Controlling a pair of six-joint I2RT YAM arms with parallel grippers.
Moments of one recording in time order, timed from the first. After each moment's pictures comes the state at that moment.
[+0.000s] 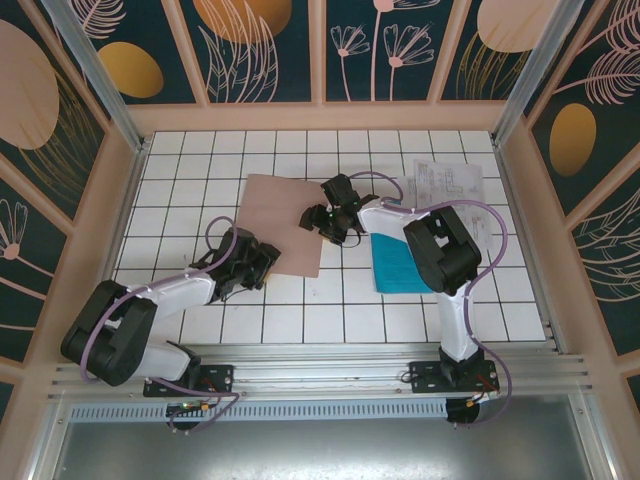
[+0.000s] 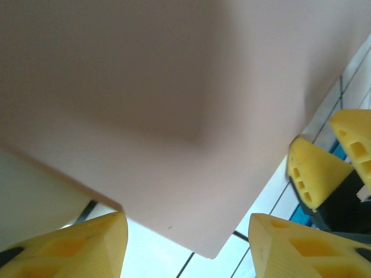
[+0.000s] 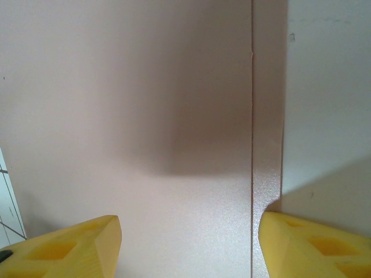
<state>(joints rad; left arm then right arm) -0.49 1.38 0.52 0.01 0.17 -1.43 0.64 2.07 1.37 -0.27 -0.30 0.91</state>
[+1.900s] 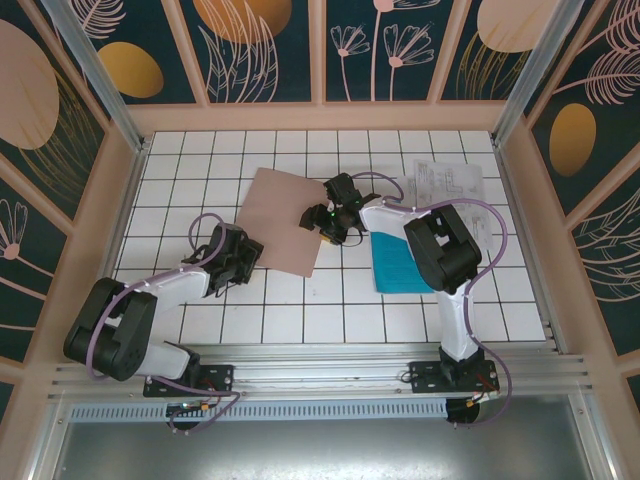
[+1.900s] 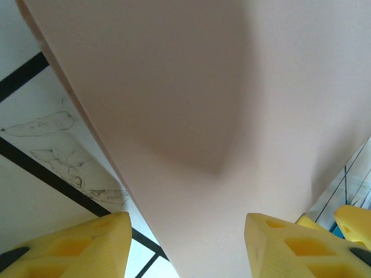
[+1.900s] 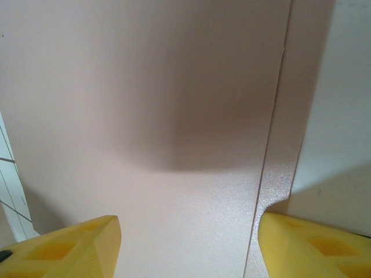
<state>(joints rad) -0.38 1.41 0.53 -0.01 0.07 -1.42 0.62 2.08 1.37 -0.28 -0.36 0.91</state>
